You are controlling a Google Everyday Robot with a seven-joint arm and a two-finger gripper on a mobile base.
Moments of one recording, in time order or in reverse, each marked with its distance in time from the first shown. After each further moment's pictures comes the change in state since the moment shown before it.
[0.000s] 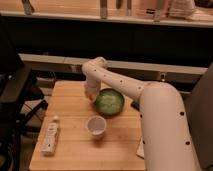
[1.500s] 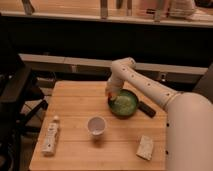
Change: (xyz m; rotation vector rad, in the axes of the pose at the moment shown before) arm 0.076 0.105 -0.030 0.077 -0.009 0.183
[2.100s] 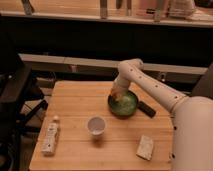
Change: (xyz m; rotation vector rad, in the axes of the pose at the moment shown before) arm 0.006 0.013 -0.004 0.009 -0.003 0.018
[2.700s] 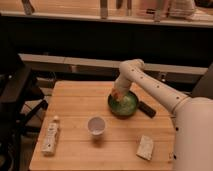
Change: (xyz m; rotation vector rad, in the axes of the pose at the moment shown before) arm 0.005 0.010 -0.003 -0.001 0.000 0.011
